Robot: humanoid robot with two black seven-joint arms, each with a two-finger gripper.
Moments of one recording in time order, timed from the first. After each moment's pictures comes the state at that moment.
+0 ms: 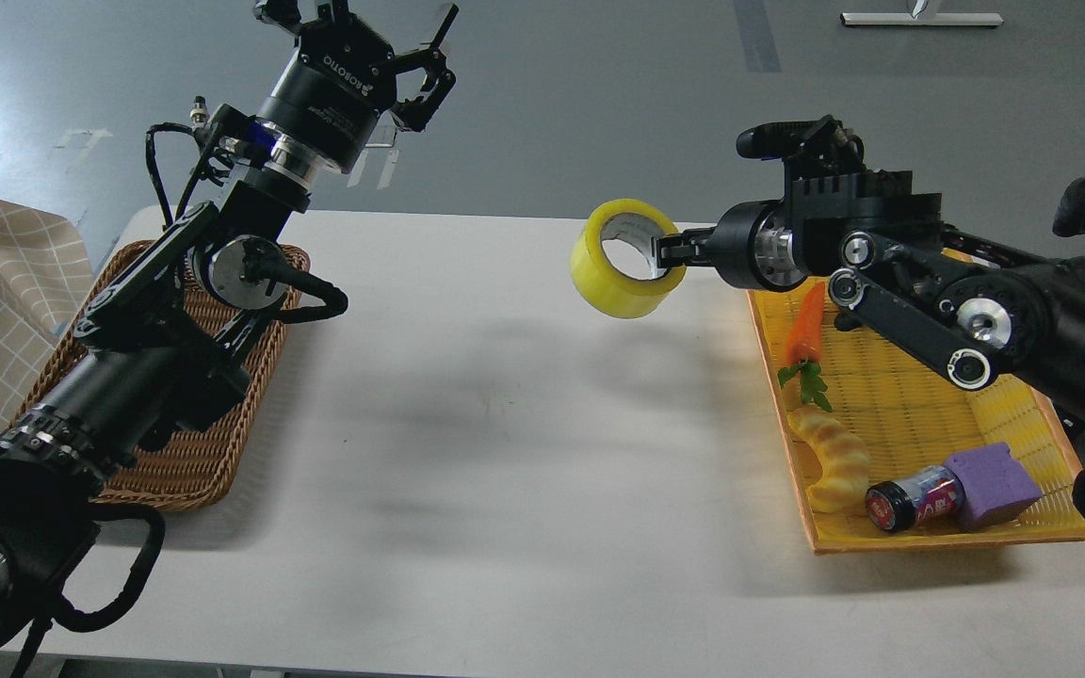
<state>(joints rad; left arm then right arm) -0.80 0.22 -1.00 -0.89 0.30 -0.49 -0.41 1.15 -0.22 0.31 0.94 -1.48 0.49 -0.17</state>
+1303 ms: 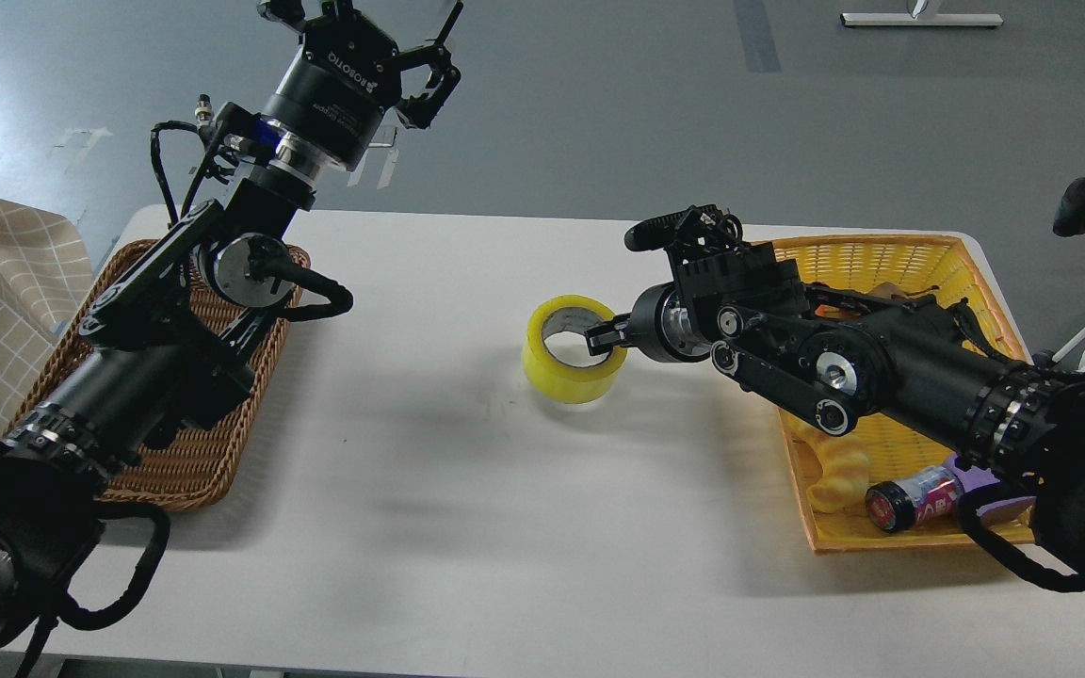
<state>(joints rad) -0.81 0.22 -1.00 -0.89 0.30 -0.49 -0.41 1.13 0.00 0.15 0.75 -1.47 0.49 -0.17</state>
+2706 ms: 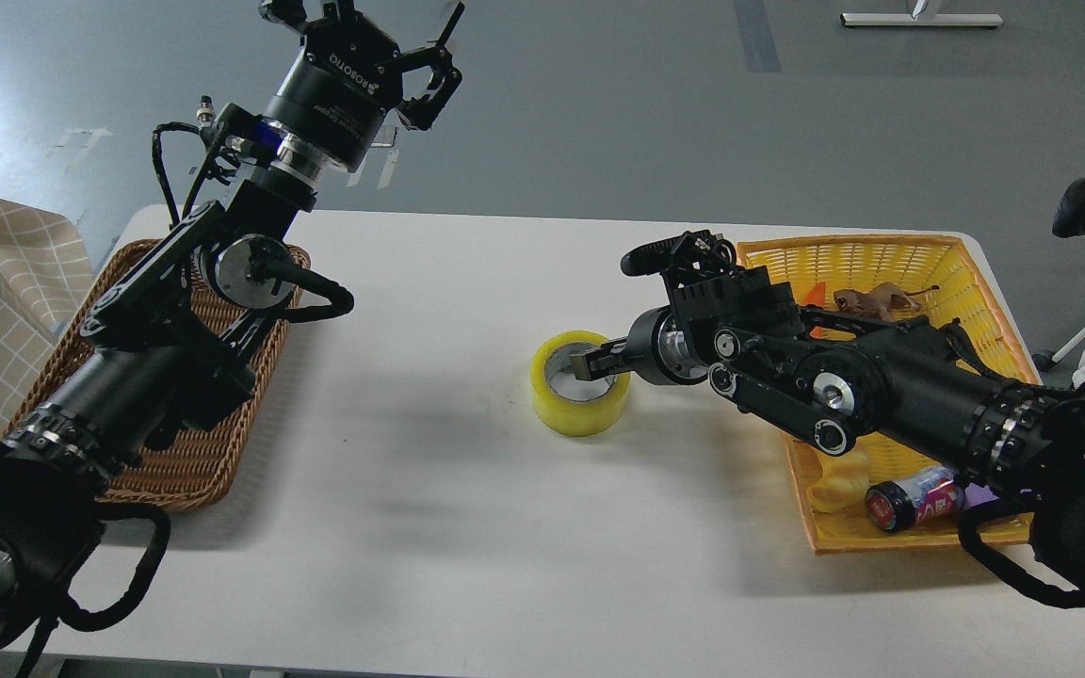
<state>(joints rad) -0.81 0.21 -1.00 -0.89 0.30 -0.49 -0.41 1.11 0.00 0.14 0.81 -1.47 0.49 -0.17</state>
